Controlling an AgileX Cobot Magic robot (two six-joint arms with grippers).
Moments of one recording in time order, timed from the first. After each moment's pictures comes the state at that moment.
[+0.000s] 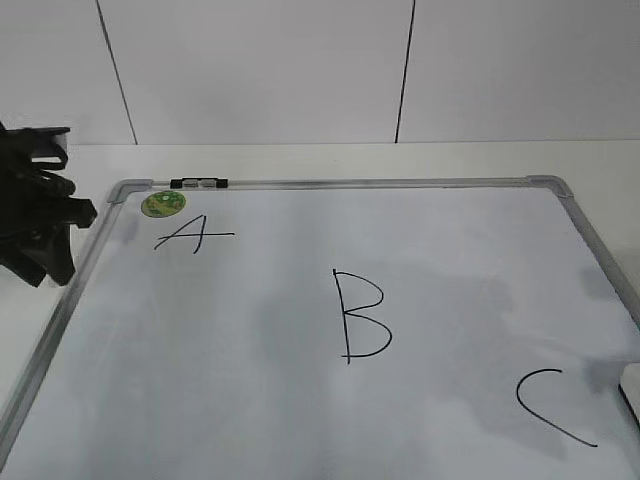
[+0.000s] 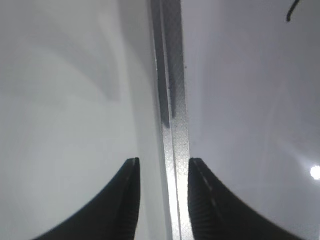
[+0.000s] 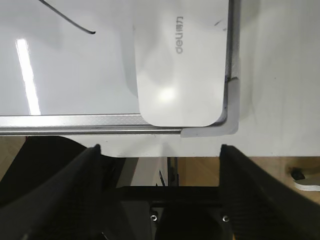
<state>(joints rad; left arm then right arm) -0.10 1.92 -1.33 -0.13 1.00 0.01 -0.02 0.98 -0.65 0.09 1.22 -0.01</state>
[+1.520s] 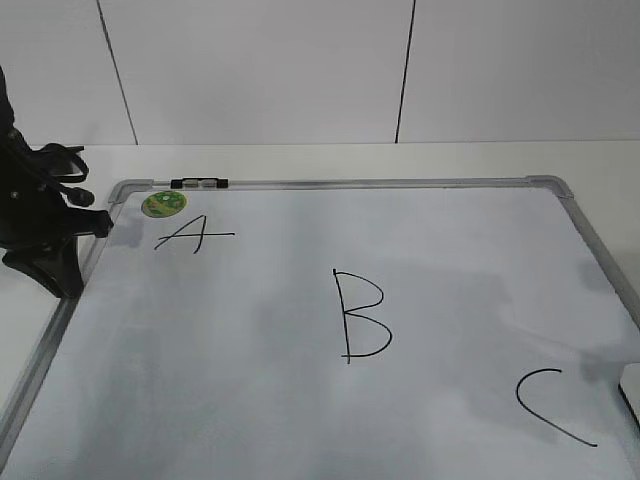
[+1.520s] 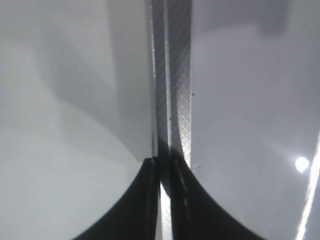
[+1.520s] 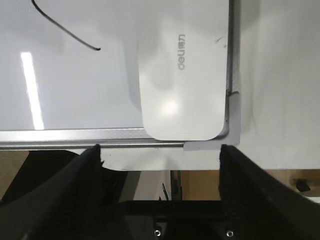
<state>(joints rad) -0.10 2.03 -1.37 -0.16 0.99 0.00 -0.02 0.98 -0.65 0.10 1.17 0.00</state>
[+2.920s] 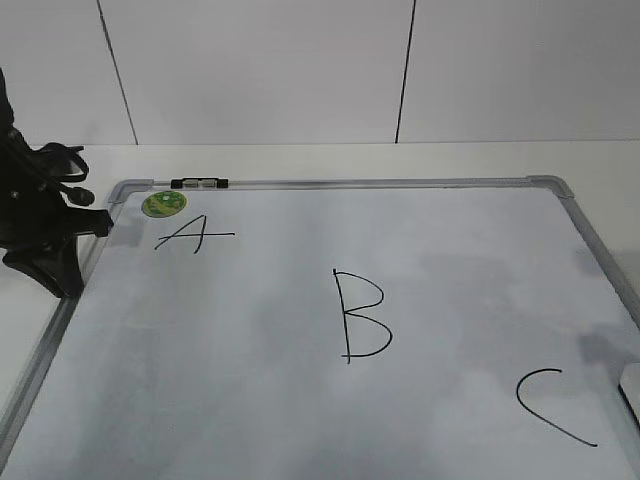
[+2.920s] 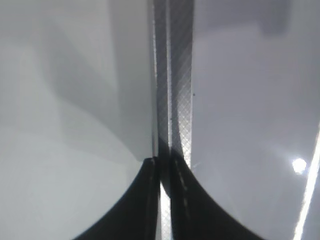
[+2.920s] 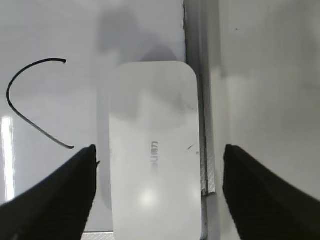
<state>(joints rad) -0.10 2.03 -1.37 -0.17 1.00 0.00 -0.02 1.03 -0.55 0.01 0.78 0.01</state>
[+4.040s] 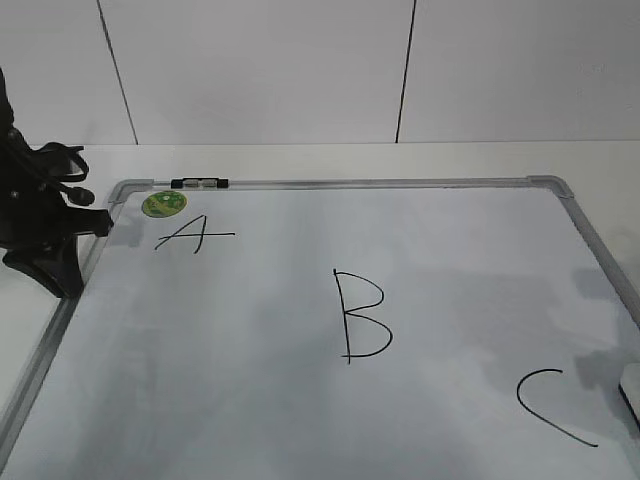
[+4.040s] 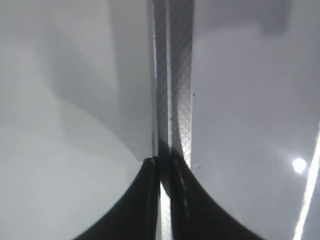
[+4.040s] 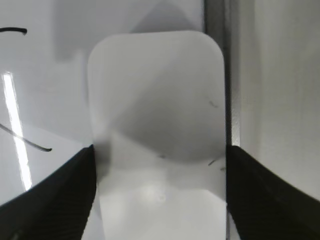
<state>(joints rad) -0.10 2.03 -1.37 -0.17 1.00 0.00 -0.02 1.28 -0.55 0.05 0.73 0.01</state>
